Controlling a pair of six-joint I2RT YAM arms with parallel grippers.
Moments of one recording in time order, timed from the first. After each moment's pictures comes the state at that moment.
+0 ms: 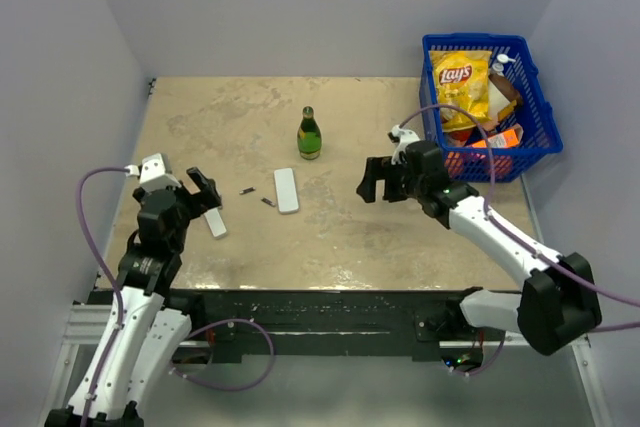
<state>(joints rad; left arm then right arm) -0.18 0.49 0.58 -0.37 -0.30 -0.40 0.42 1.20 0.82 -0.25 -0.16 0.34</state>
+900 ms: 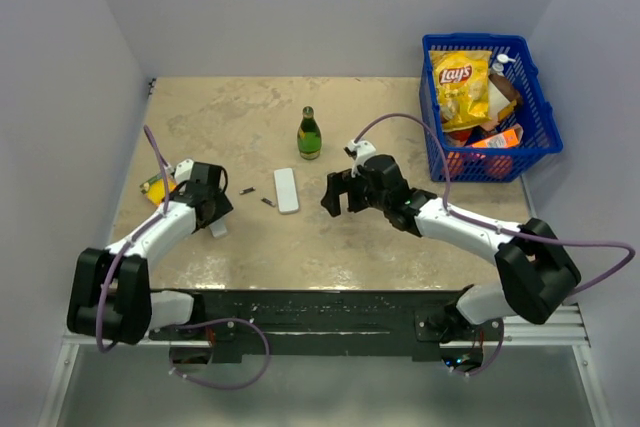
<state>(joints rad) -0.18 1.24 0.63 -0.43 -0.40 -0.71 0.69 1.42 0.79 0.06 -0.07 0.35</state>
